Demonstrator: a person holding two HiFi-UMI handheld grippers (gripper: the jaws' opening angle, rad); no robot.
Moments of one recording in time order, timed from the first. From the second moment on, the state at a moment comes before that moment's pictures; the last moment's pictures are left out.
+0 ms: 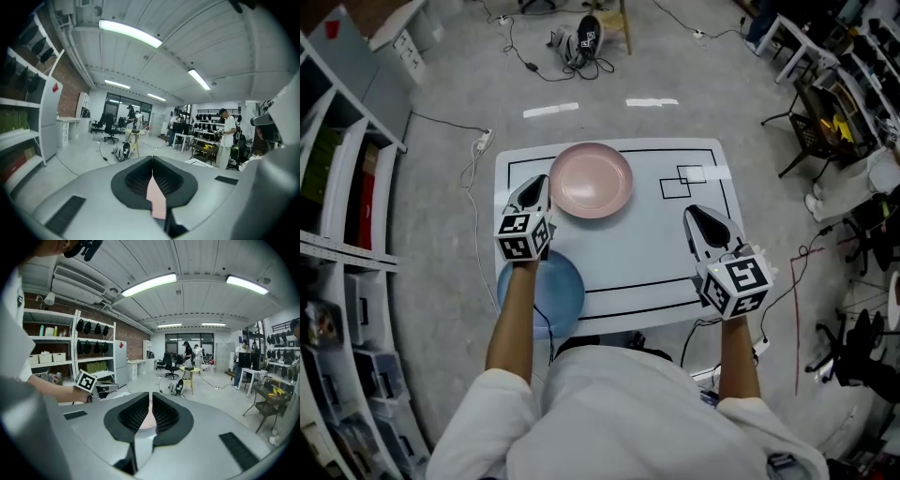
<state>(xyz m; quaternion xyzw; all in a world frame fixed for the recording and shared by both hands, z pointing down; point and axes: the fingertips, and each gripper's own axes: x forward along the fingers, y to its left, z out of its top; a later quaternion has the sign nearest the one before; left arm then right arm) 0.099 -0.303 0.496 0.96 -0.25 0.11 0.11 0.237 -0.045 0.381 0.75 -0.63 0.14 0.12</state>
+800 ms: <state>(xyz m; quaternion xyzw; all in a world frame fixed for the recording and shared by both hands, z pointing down) -0.149 -0.144 0.485 0.87 -0.46 0.17 0.10 0.108 -0.085 0.425 0.53 -0.82 0.13 0.16</state>
